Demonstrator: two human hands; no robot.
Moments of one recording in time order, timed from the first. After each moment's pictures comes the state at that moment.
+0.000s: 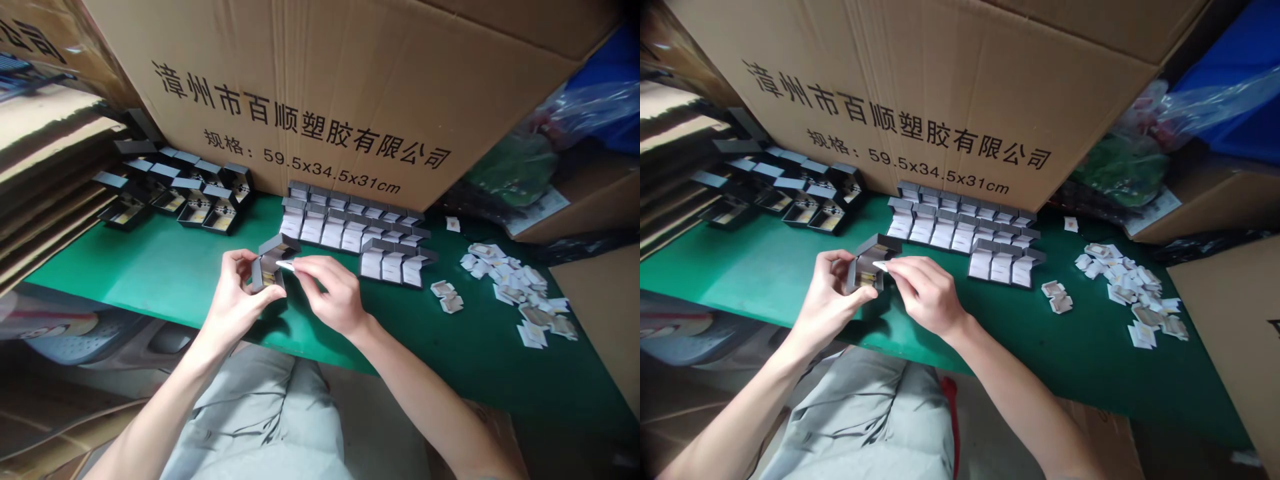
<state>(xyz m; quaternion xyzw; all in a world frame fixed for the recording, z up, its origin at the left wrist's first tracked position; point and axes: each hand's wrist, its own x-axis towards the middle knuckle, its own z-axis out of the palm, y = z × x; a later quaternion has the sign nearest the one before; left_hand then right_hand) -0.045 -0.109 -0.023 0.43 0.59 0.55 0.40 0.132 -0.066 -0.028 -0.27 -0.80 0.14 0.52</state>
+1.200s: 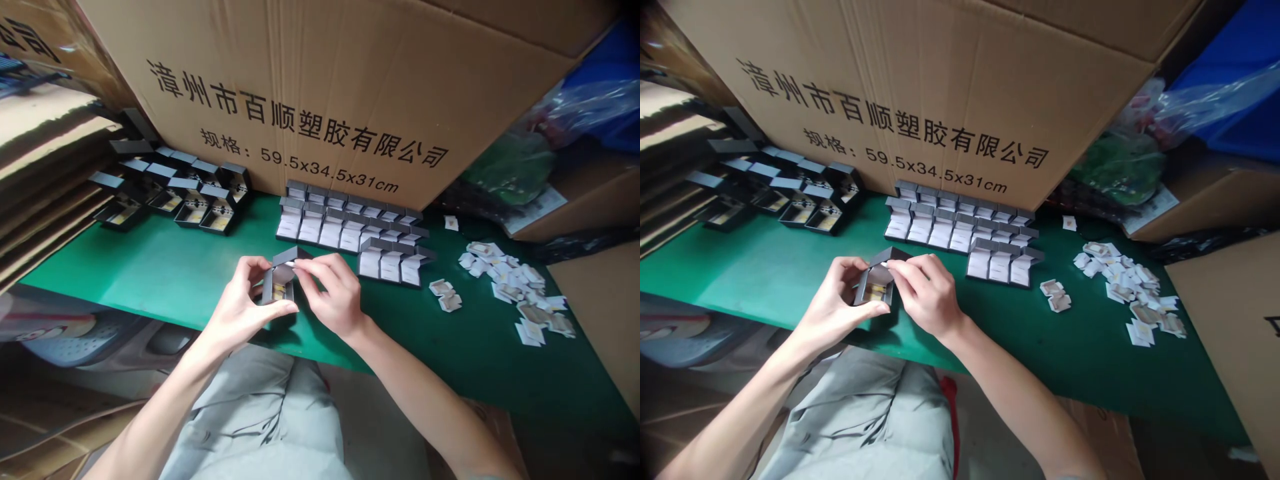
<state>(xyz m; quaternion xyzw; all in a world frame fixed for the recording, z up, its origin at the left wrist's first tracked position) -0.049 -0.115 -0.034 0.53 0.56 0.48 0.43 0.133 -0.071 -0.028 -0.34 -0.78 0.08 0.51</state>
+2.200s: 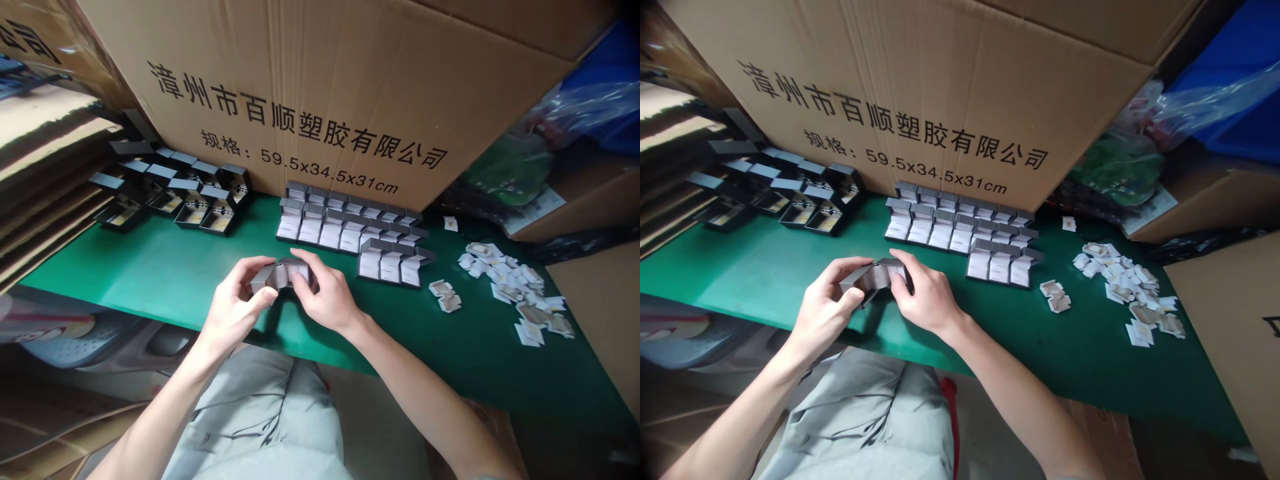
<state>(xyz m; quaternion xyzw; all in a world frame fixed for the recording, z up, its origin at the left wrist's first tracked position) -0.052 -0.115 -0.025 0.52 0.57 0.52 0.37 0.131 -0.069 -0.031 -0.42 -0.79 0.26 0.37</state>
